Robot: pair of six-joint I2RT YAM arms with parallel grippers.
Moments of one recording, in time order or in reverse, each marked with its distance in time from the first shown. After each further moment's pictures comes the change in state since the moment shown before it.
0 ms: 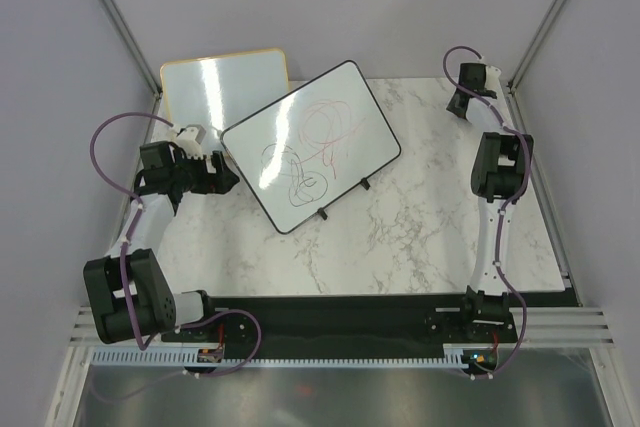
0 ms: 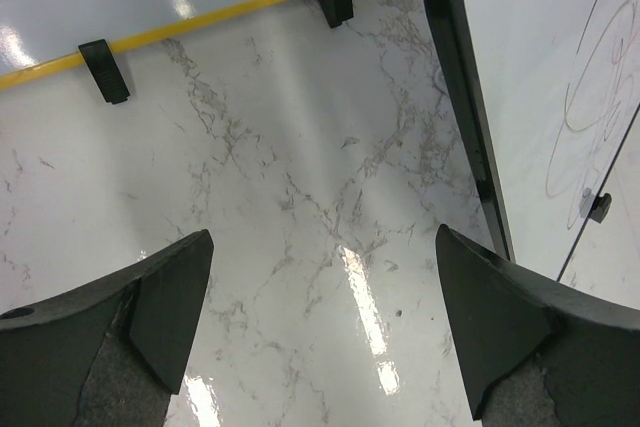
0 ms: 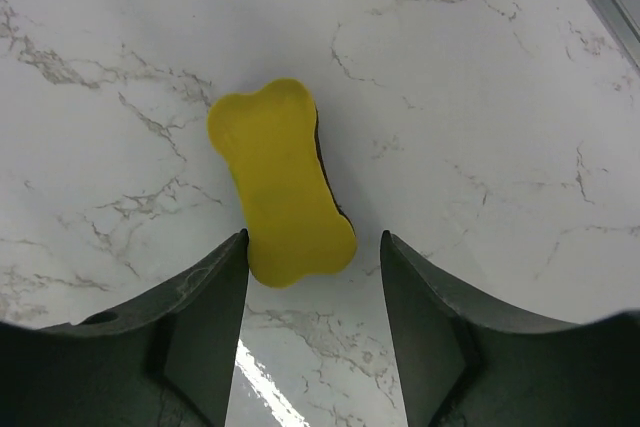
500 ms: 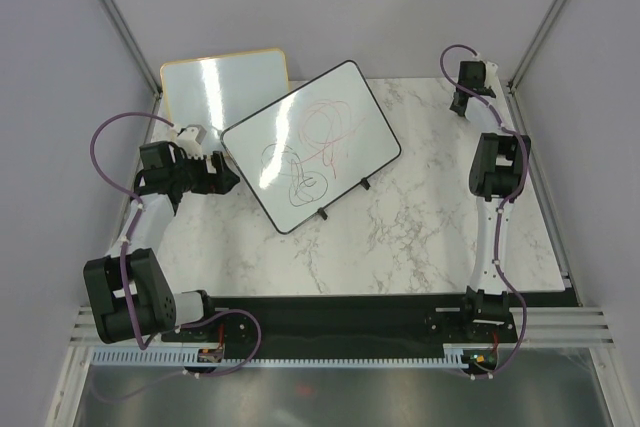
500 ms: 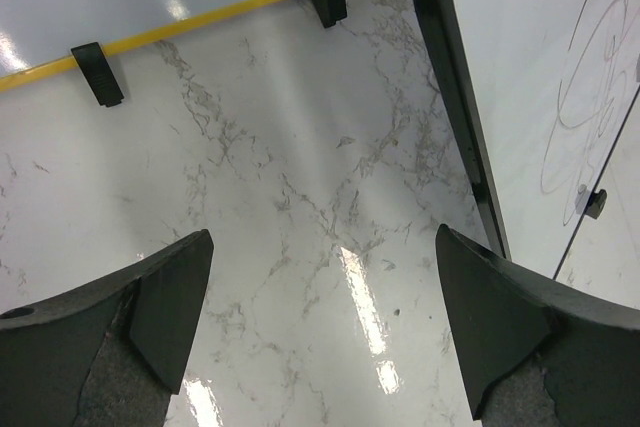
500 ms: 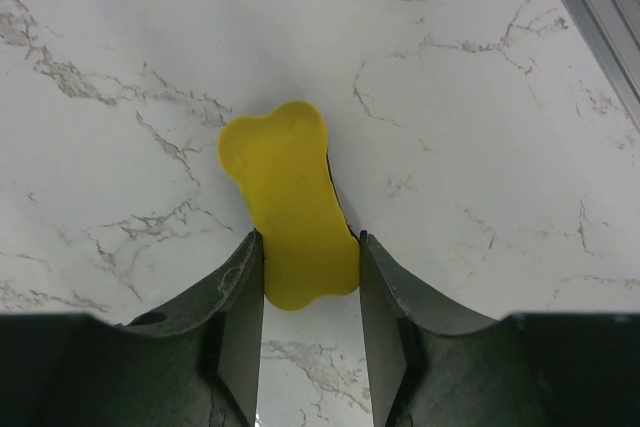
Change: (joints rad) left arm 0.002 0.004 0.000 0.000 0.017 0.007; right arm 0.000 0.058 0.080 0.004 -0.003 -0.094
